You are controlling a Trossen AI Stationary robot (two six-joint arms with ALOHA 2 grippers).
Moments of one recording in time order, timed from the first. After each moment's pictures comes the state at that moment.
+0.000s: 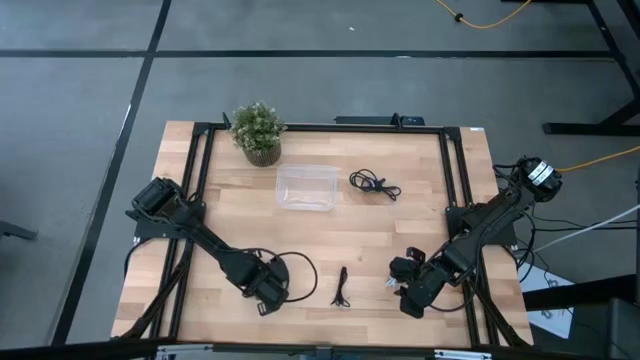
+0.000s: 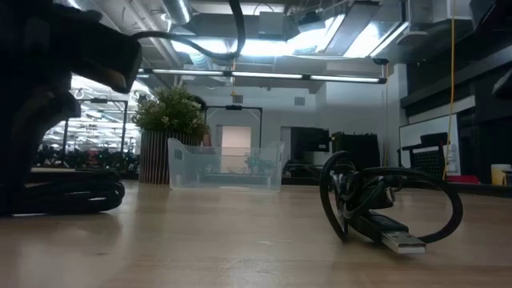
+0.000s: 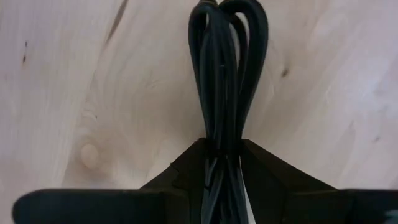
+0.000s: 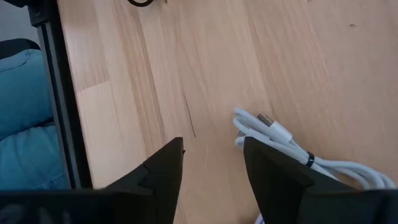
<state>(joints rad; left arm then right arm) -0.60 1.86 1.14 -0.69 -0.08 -1.07 0.77 1.45 0.83 -0.50 0.16 1.03</state>
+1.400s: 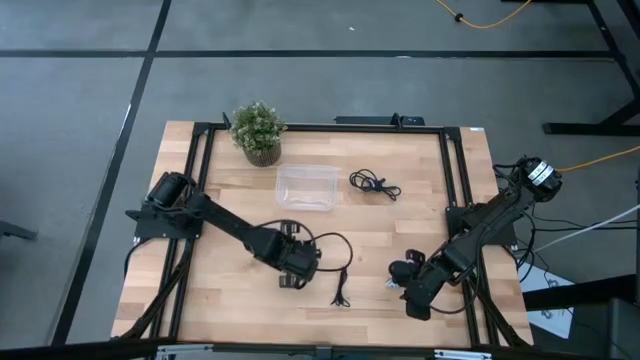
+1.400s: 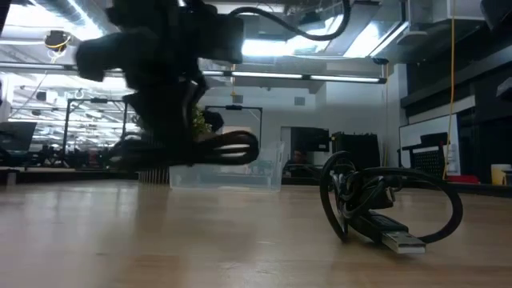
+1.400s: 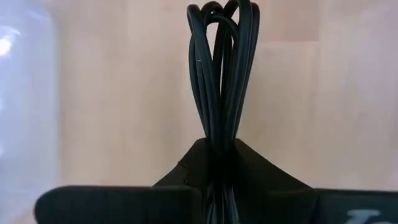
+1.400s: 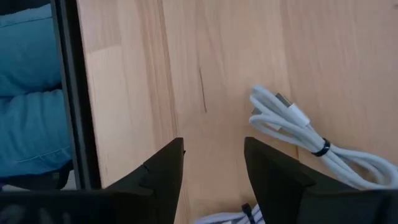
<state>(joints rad) -0.37 1.89 1.32 -0.73 -0.32 -0.36 0.76 1.45 0.83 -0.51 0.05 0.93</state>
